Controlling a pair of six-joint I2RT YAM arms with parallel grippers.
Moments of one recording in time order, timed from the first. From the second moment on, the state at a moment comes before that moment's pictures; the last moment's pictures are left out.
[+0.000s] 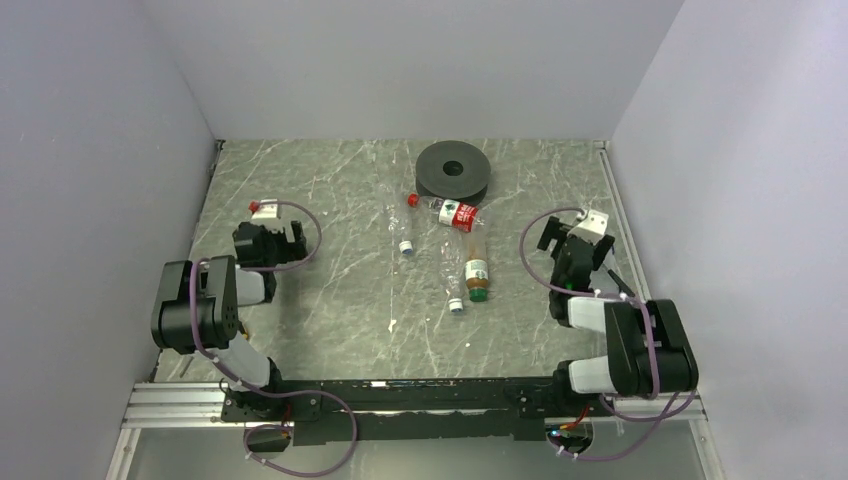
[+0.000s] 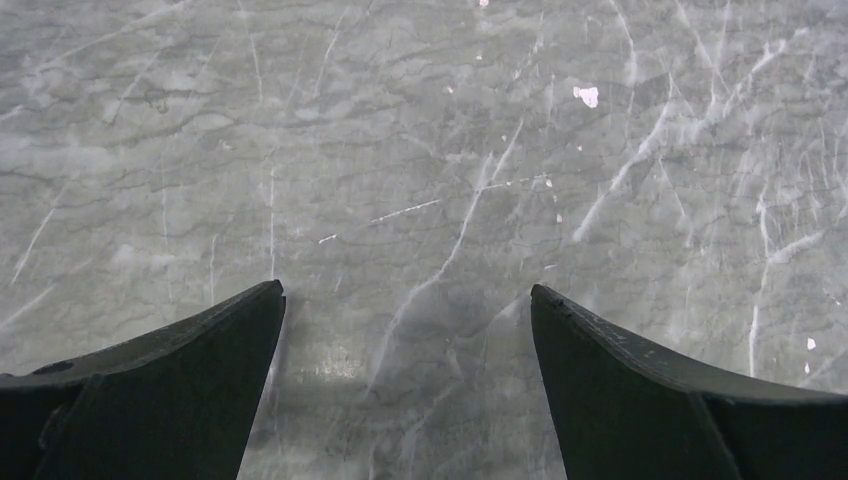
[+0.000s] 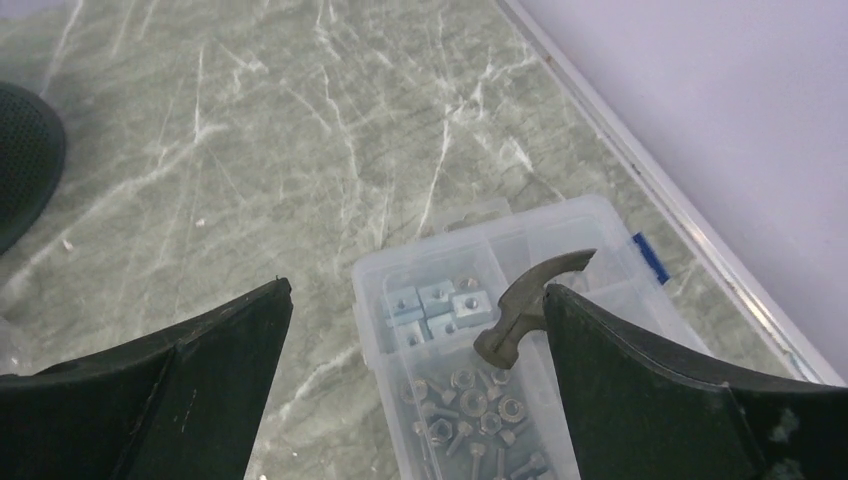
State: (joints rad) left arm 0.13 1.64 0.40 0.87 0.15 0.00; right arm 0.05 1.41 0.24 0.99 0.42 0.09
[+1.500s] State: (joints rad) left arm 0.16 1.75 1.40 -0.83 0.69 0.27; right arm 0.74 2.03 1.58 -0.24 0.17 0.29
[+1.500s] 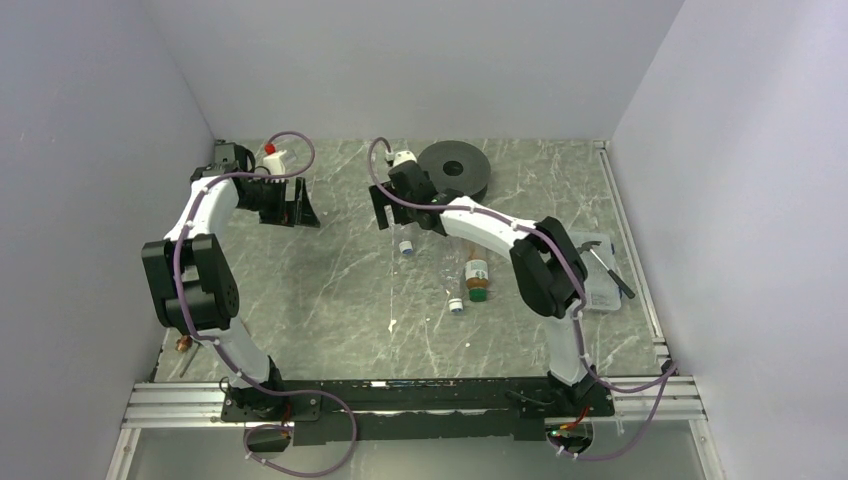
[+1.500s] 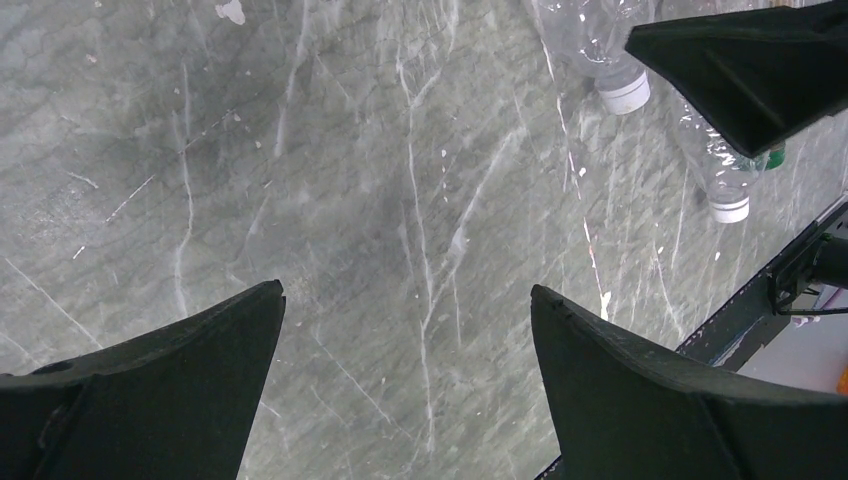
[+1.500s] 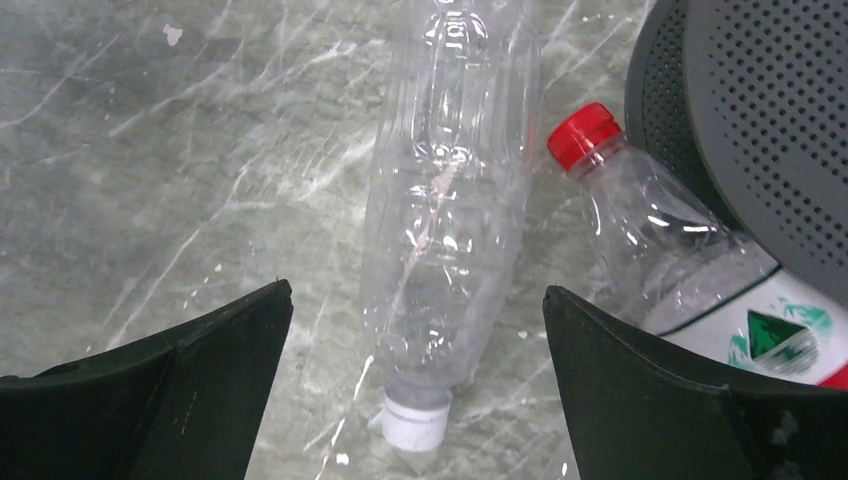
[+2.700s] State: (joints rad) left arm 0.16 1.58 1.56 -1.05 0.80 0.59; right arm 0.83 2.09 1.45 -0.17 0.27 0.29
